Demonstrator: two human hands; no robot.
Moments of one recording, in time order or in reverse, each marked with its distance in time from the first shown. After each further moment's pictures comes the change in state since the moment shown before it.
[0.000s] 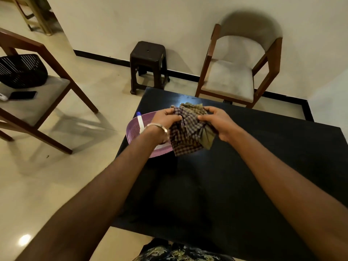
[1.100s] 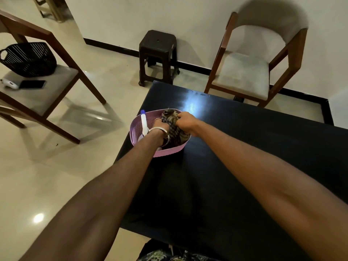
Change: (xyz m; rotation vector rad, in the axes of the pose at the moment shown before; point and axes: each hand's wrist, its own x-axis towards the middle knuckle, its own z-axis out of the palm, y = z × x) left_hand 0.061 -0.043 -0.012 0.092 0.297 -0.230; right_hand 0.072 0.009 0.102 -0.572 -0.193 0.049
